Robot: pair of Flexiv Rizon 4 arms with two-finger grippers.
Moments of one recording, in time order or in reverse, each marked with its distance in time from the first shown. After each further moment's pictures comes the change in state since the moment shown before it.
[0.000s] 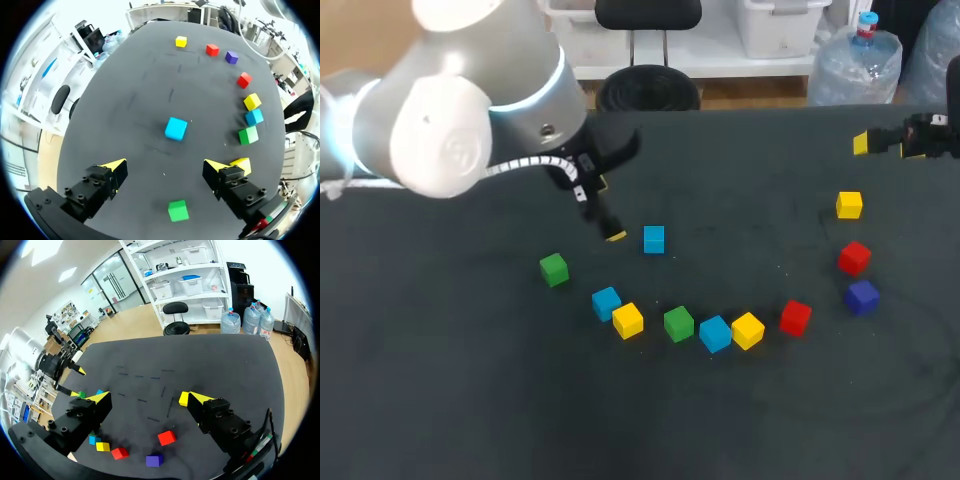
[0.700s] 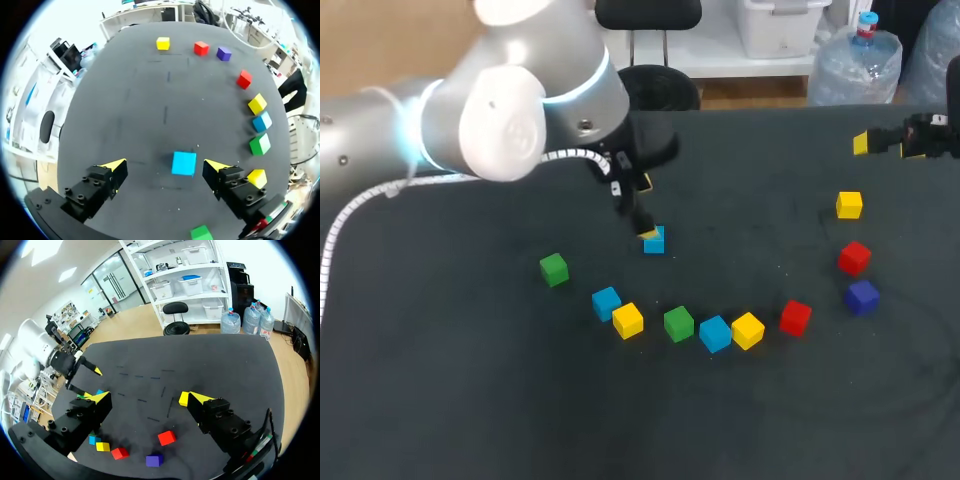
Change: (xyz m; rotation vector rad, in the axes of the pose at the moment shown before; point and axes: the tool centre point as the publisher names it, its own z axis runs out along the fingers) left arm -0.051 0.013 0.046 0.087 -0.037 0.194; right arm 0.000 0.000 0.000 0.000 0.000 0.000
